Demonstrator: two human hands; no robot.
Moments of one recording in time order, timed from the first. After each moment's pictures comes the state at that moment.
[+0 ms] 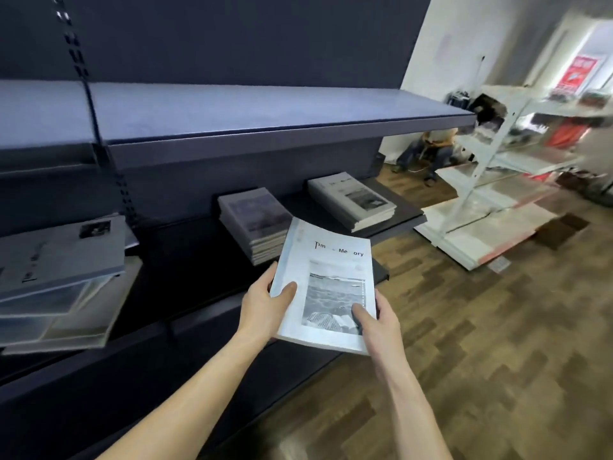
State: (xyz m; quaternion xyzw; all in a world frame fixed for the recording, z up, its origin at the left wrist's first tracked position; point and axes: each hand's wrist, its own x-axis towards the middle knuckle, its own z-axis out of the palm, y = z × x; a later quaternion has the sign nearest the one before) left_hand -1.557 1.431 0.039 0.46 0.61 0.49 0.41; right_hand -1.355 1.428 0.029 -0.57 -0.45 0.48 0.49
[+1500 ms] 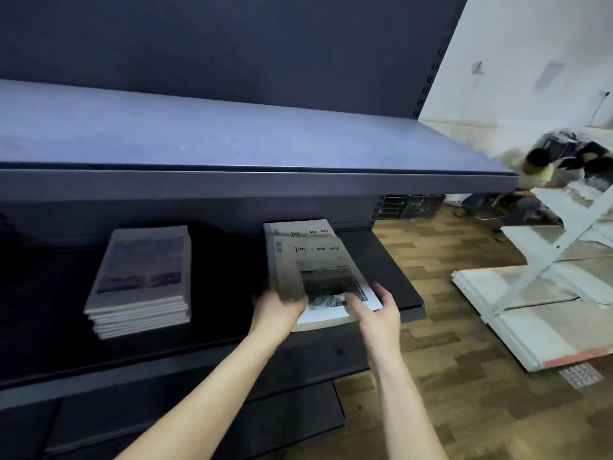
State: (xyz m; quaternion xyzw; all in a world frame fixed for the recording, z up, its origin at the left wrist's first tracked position) left_hand -1.358 1.768 0.011 0.33 0.75 0.46 0.34; right_hand -1.189 1.817 0.034 -0.51 -0.52 0.51 0.46
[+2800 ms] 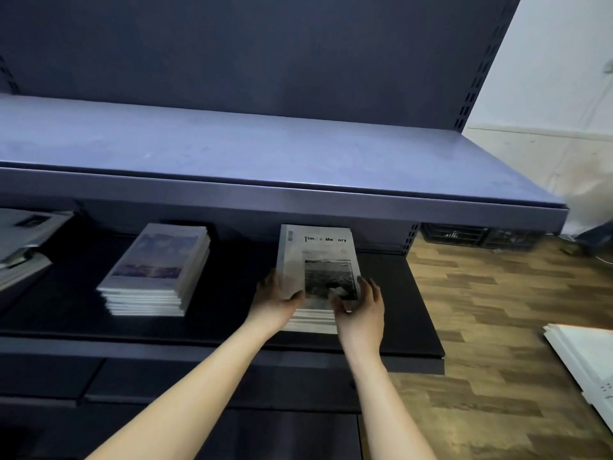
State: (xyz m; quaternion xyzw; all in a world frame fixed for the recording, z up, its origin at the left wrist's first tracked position) left_hand -1.335 1.828 0.026 0.30 0.86 0.35 0.21; right_hand -1.200 1.921 0.000 -0.47 -0.75 0.30 0.35
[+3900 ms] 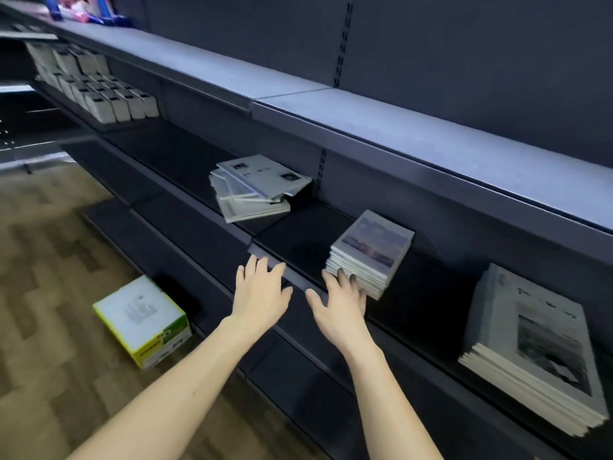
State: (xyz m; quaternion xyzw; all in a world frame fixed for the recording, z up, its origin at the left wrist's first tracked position) left_hand -1.434 1.477 0.037 0.13 0.98 0.16 -0.04; right_hand -1.393 1.629 0.029 -0.10 -0.97 0.23 0.03
